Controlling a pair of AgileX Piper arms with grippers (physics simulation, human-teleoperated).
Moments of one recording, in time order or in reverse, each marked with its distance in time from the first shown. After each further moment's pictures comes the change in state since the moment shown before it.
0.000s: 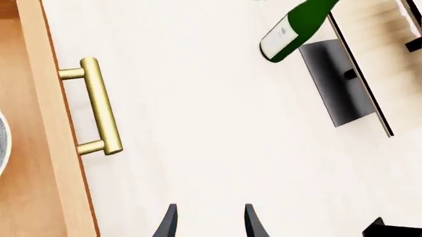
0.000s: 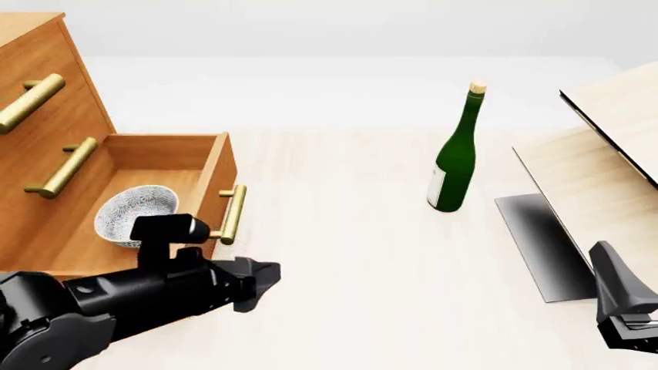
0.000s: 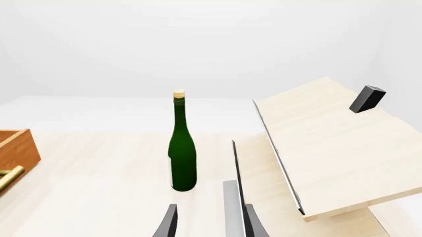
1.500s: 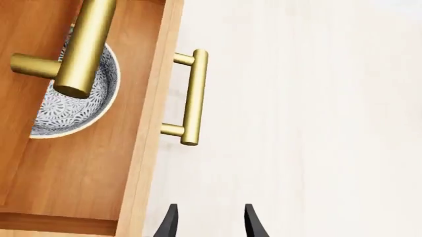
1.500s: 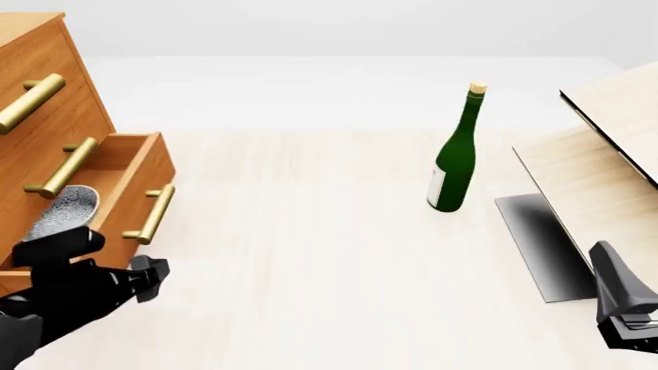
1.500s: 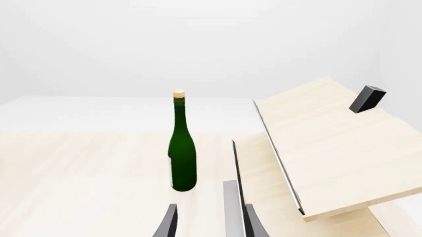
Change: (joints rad) left arm 0.580 -0.043 0.185 -0.052 0.158; right arm 0.000 0.000 0.000 0.000 0.000
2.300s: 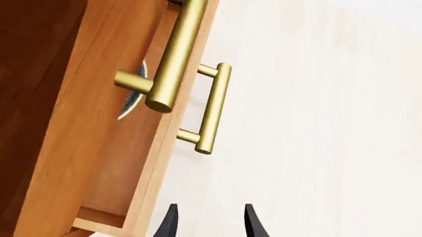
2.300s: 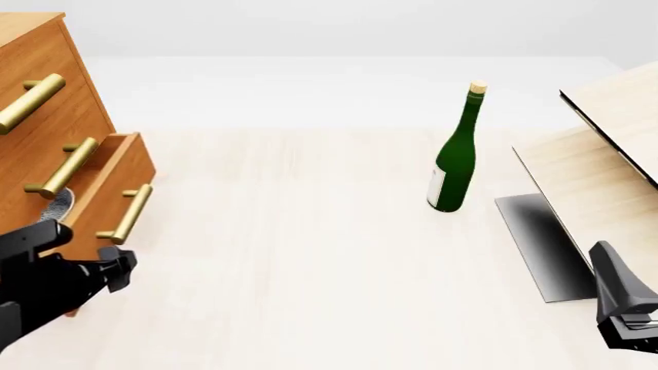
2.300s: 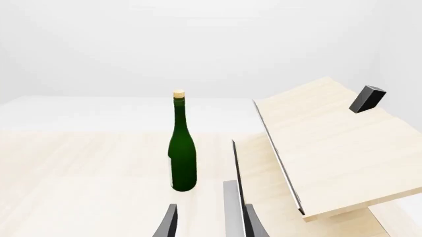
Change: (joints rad) left arm 0.184 0.012 -0.015 -0.010 0.091; right arm 0.000 0.000 0.000 0.000 0.000
